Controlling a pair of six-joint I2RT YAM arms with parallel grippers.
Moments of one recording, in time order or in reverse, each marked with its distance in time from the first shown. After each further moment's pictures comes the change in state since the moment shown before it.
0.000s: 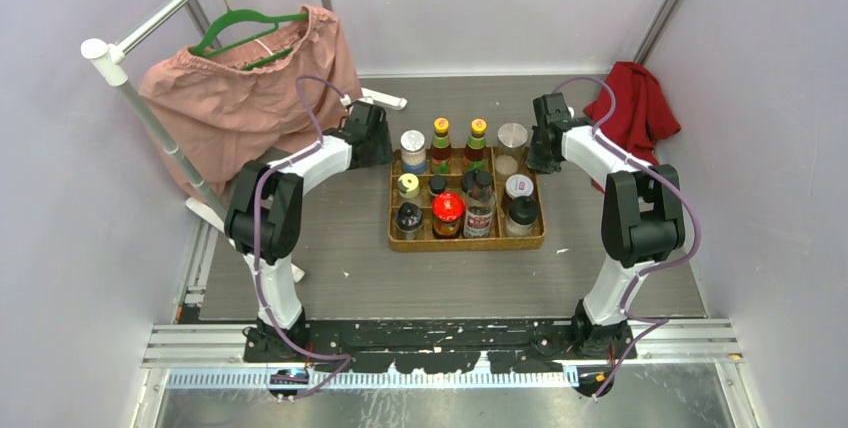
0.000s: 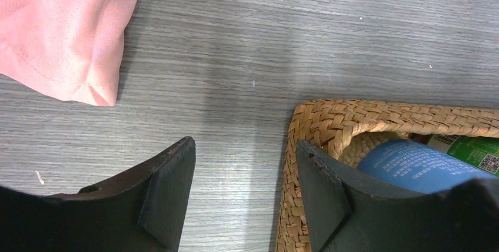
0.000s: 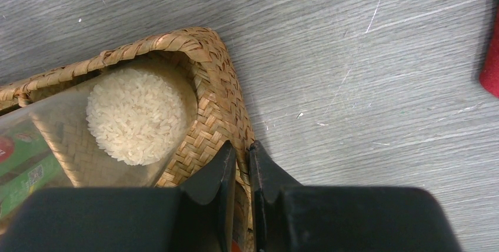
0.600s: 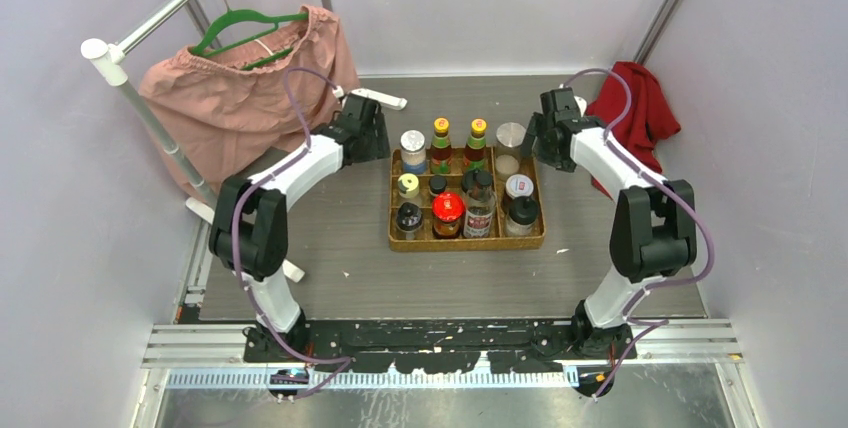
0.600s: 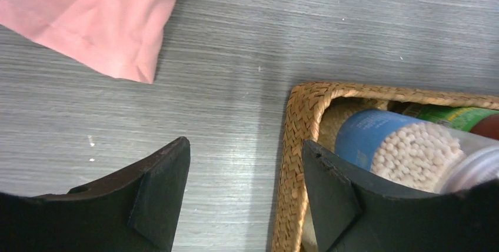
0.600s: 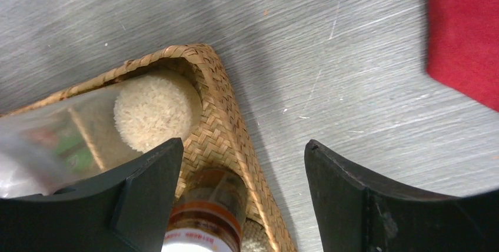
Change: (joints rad) left arm -0.004 -0.119 0.000 -0.087 -0.049 0.009; right arm -0.002 -0.090 -0.011 -0.001 0.057 0.038
